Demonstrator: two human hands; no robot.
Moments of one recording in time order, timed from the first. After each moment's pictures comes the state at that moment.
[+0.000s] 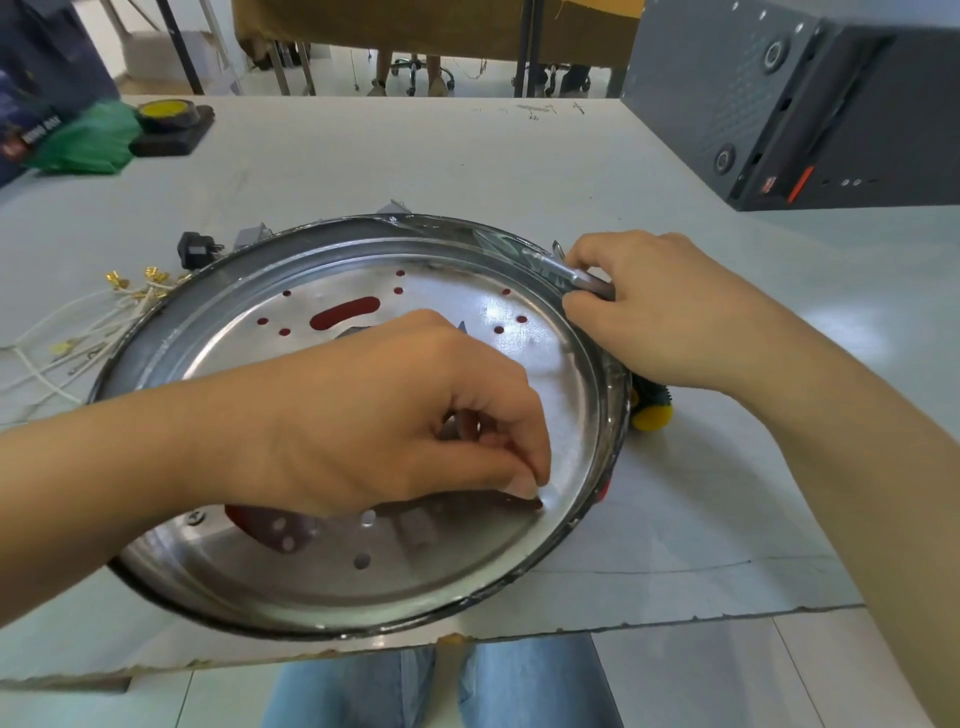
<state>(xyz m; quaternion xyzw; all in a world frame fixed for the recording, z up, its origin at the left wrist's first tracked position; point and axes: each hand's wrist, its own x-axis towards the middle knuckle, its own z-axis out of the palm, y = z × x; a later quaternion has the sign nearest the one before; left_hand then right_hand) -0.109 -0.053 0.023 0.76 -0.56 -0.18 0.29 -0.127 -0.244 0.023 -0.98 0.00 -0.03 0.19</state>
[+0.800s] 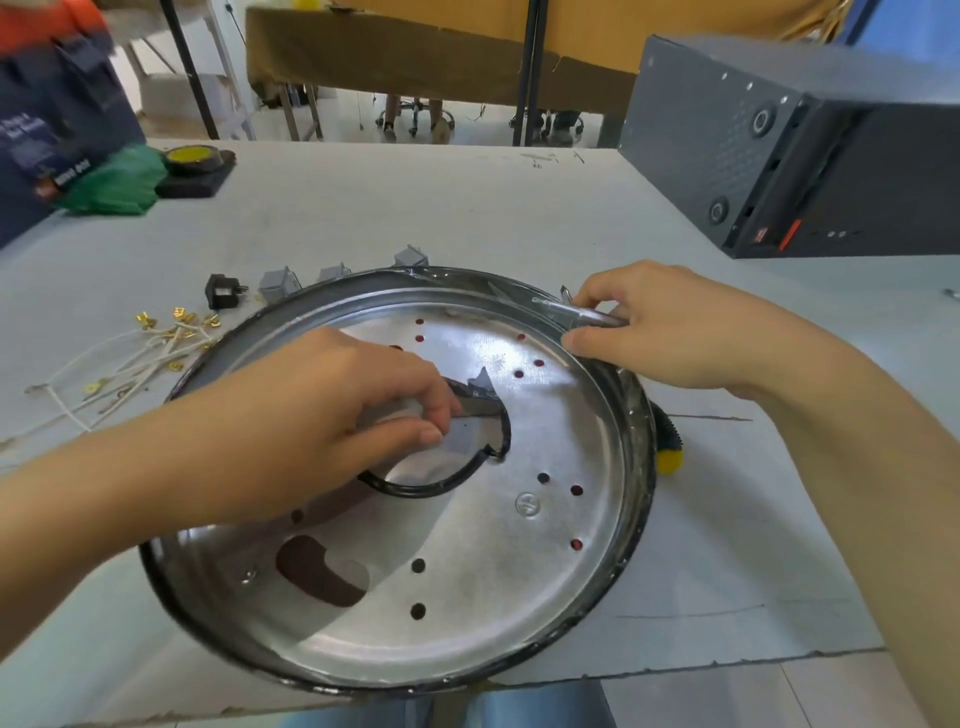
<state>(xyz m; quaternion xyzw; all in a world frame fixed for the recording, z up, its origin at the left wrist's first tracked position) -0.082 -0.003 0.016 0.84 -0.48 -0.04 0.23 -0.109 -0.252 0.038 -0.97 0.01 0.04 0.22</state>
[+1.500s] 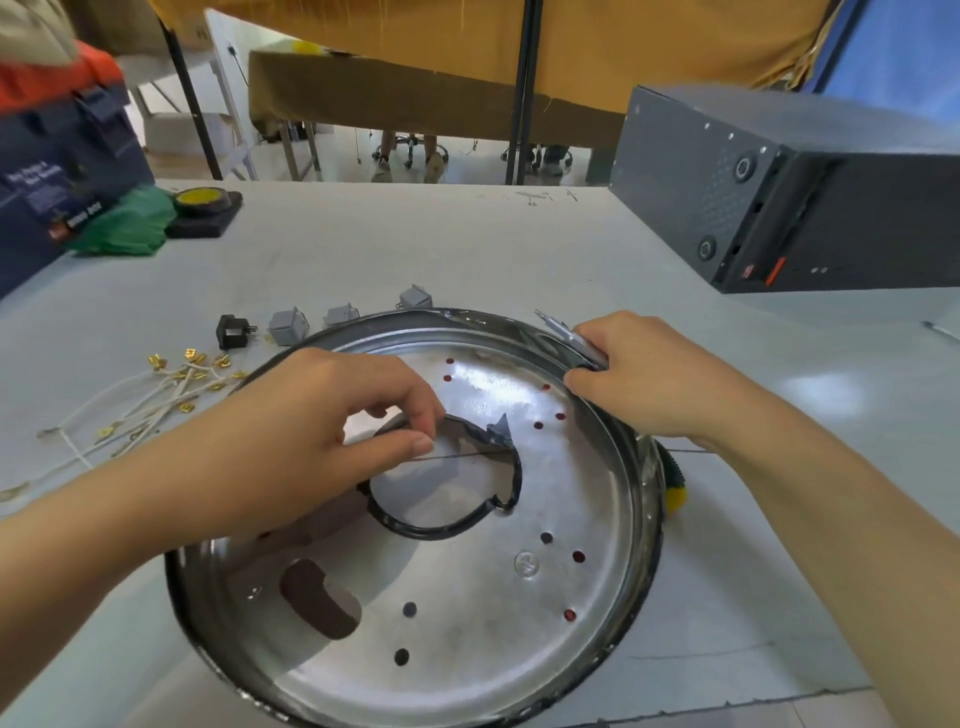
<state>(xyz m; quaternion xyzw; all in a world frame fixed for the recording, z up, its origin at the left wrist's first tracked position) -0.074 0.004 0.023 0.86 -0.44 0.00 0.28 -0.104 -0.242 0.026 -0.97 0.03 0.01 0.25</state>
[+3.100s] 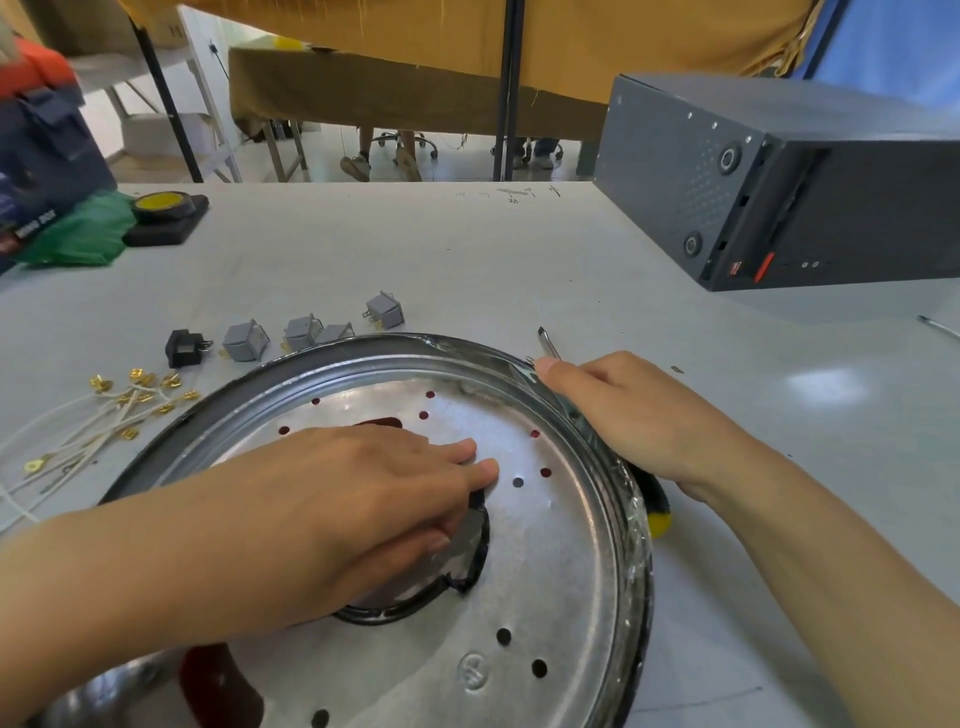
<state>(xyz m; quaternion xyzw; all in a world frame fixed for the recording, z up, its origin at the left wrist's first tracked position) -0.088 -0.039 0.027 0.79 -0.61 0.01 0.04 -0.107 -0.254 0.006 -0.92 0.10 0.04 0.37</state>
